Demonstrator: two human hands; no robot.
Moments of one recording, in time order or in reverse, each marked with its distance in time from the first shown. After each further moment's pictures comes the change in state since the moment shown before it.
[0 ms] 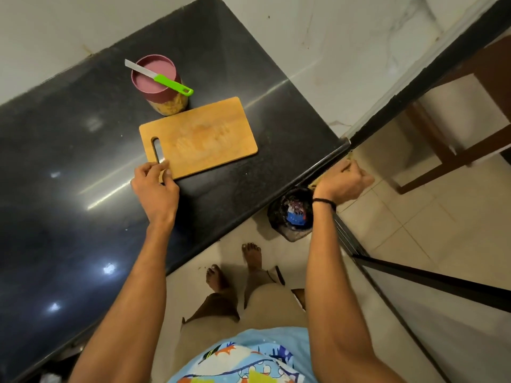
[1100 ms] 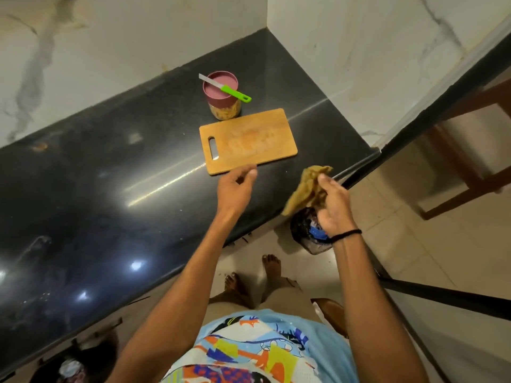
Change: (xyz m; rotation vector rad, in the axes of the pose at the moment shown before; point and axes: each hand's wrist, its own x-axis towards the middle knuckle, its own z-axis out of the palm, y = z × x) left_hand -0.063 0.066 -0.043 -0.501 -0.382 -0.161; right_hand -0.108 -0.022 -0.075 0.702 -1.030 0.472
